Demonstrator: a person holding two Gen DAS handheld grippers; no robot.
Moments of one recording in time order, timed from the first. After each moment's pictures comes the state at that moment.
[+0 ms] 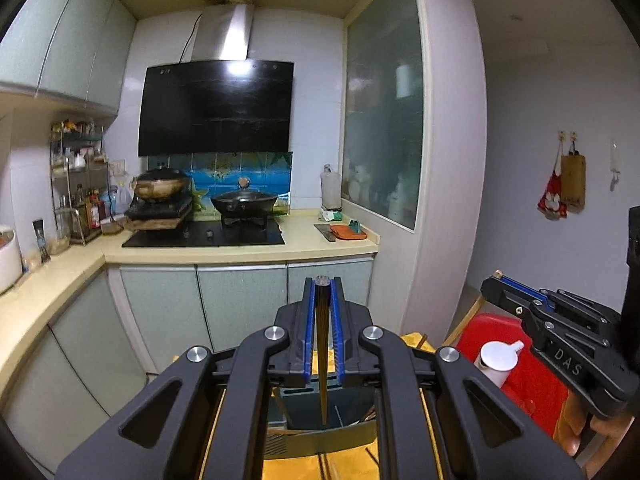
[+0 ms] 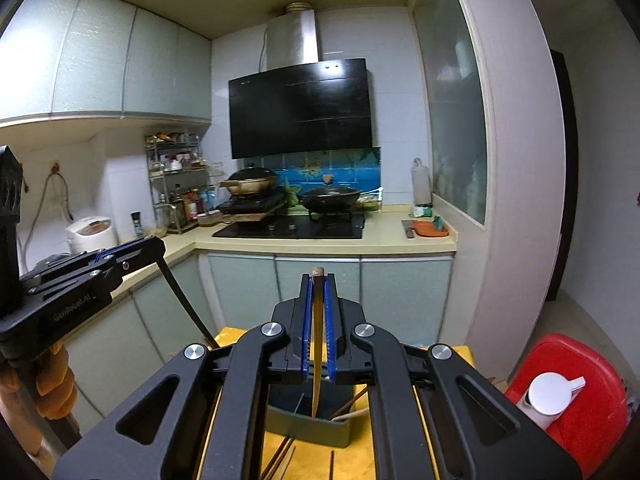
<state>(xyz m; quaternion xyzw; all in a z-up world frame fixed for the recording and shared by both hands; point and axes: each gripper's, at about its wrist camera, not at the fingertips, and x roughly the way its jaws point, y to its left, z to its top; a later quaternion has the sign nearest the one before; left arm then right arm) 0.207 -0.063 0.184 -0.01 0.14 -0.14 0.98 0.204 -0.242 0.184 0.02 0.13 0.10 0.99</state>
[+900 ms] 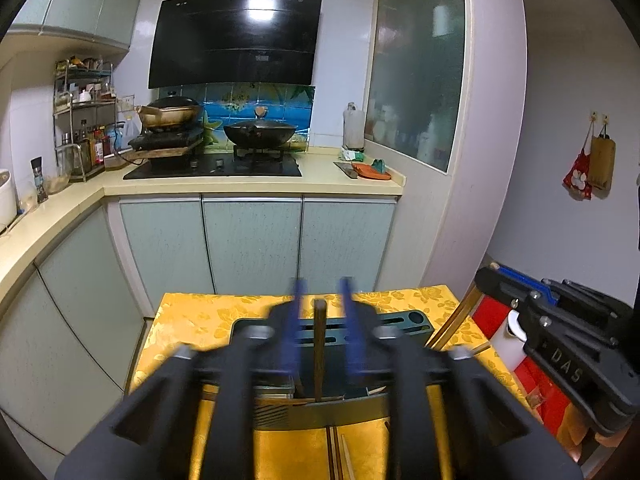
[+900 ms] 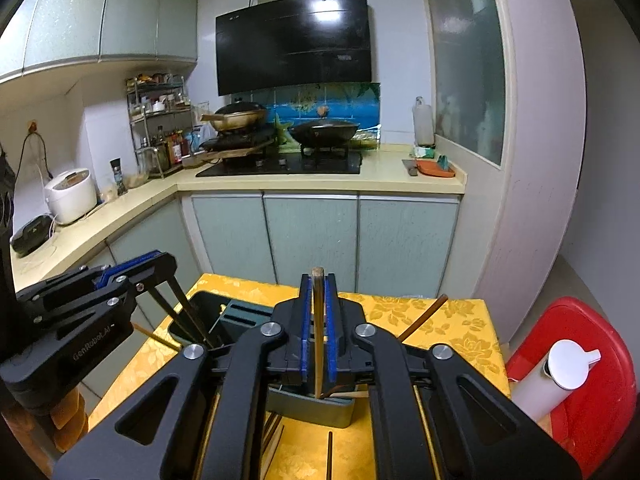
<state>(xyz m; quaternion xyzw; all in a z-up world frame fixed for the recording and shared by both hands) 0.264 -0.052 0.097 -0.03 0.23 -0.12 0.97 0.265 -0.212 0.112 0.00 0.23 0.10 0.97</state>
